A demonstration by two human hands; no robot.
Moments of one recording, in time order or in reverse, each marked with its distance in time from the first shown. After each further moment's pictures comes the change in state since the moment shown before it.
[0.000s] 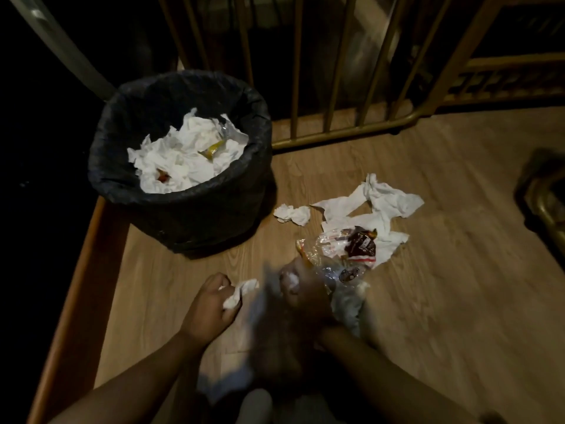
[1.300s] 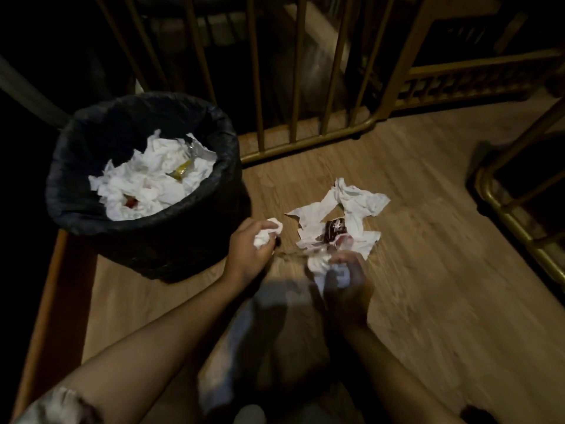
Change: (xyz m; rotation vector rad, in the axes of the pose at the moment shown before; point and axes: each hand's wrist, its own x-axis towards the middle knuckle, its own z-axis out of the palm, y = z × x) left_hand 0.137 0.100 -0.001 -0.324 0.160 0.027; right_hand -0.010 0.003 -0.071 0.031 0.577 0.184
